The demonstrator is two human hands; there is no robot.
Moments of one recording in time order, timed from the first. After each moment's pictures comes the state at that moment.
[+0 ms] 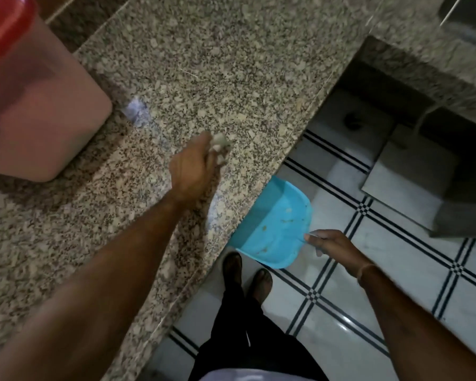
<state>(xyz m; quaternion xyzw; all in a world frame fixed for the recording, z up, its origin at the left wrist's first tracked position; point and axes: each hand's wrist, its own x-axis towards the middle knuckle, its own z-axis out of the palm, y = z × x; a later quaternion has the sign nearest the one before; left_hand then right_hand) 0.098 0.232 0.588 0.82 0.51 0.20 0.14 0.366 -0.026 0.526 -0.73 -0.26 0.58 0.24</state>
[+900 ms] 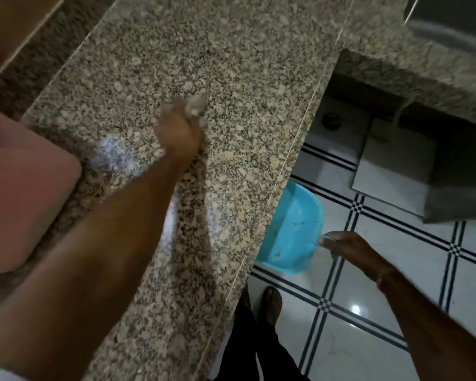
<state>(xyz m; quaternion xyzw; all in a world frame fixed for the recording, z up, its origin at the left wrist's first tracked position) 0.174 0.397 0.598 0.77 0.56 0.30 0.08 0.404 0.012 0.503 -0.77 -0.25 0.53 0.24</state>
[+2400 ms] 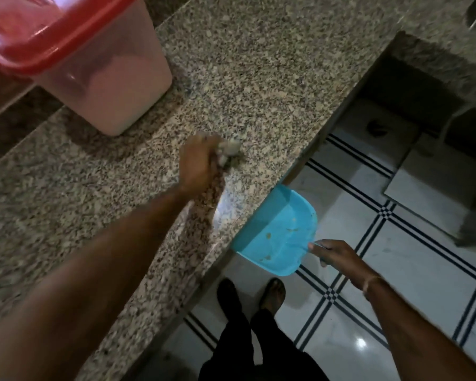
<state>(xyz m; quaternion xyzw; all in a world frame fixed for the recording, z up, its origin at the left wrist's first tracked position) -0.021 0.169 0.615 0.83 0.48 0.24 0.15 0.268 -0.108 0.510 -0.72 -0.29 0.58 0.24</state>
